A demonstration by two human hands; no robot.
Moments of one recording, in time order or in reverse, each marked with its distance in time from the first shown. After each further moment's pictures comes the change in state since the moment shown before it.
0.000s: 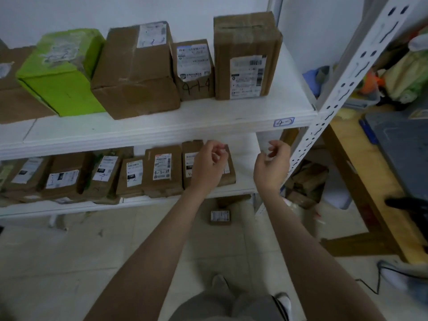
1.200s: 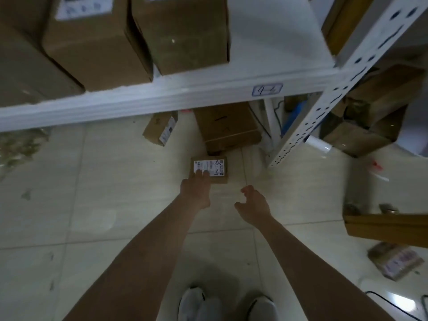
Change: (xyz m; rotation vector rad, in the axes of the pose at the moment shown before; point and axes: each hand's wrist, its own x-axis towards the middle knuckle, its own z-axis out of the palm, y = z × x) left_hand -0.070 -0.524 0.315 1.059 -0.820 -0.293; right_hand -0.209 0.553 0.154 -0.524 -1.081 0.503
